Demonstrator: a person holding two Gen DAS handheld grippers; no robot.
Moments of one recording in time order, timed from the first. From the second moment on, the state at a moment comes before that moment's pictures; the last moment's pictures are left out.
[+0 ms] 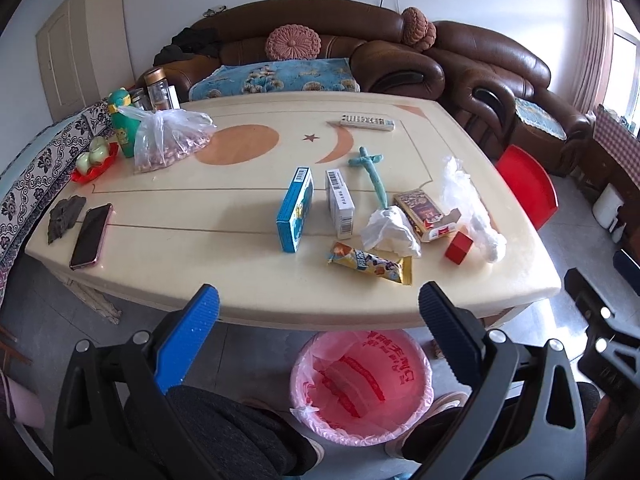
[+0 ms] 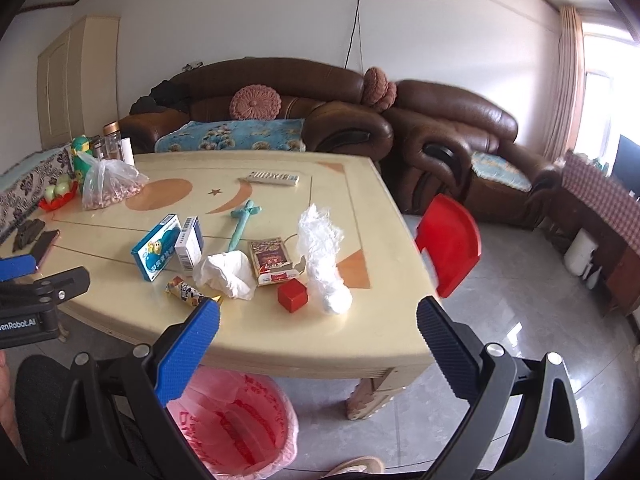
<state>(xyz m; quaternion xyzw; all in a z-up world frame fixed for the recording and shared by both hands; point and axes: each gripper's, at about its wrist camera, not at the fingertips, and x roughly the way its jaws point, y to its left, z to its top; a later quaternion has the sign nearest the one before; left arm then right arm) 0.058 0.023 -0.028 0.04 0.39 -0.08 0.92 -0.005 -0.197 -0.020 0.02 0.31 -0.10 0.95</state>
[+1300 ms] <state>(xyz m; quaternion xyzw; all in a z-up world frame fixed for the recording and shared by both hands) 0.259 0.021 -0.112 0.08 0.50 -0.15 0.85 0.210 -0.263 -0.107 0.07 0.40 -0.02 0.91</state>
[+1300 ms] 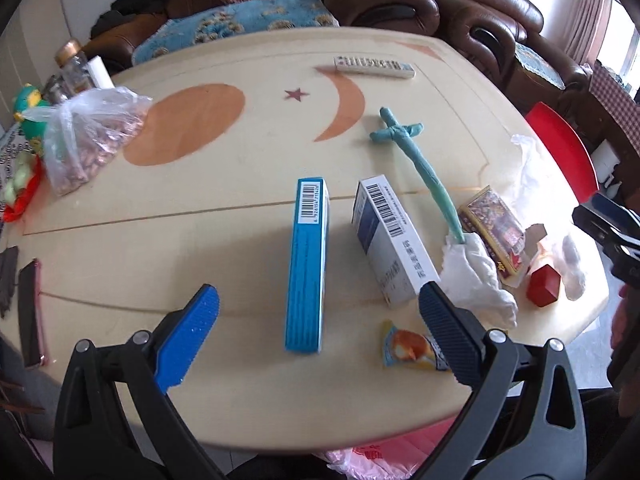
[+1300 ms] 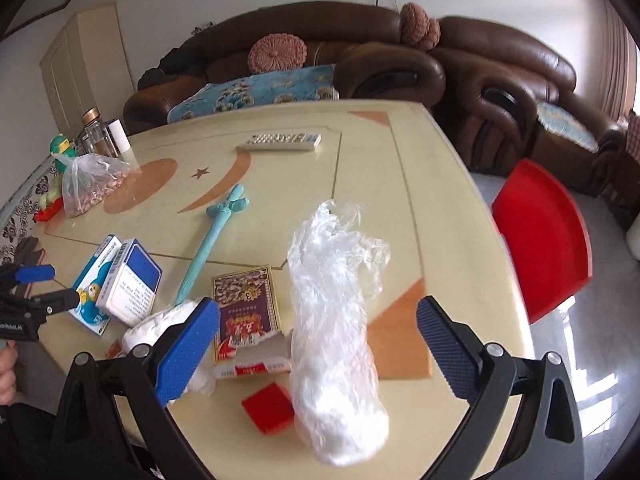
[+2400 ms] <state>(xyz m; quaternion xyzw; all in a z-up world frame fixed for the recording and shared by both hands) 0.296 0.037 -0.167 0.04 0.56 -0.14 0.82 0.255 -0.283 -0.158 0.11 0.44 -0.02 0.89</state>
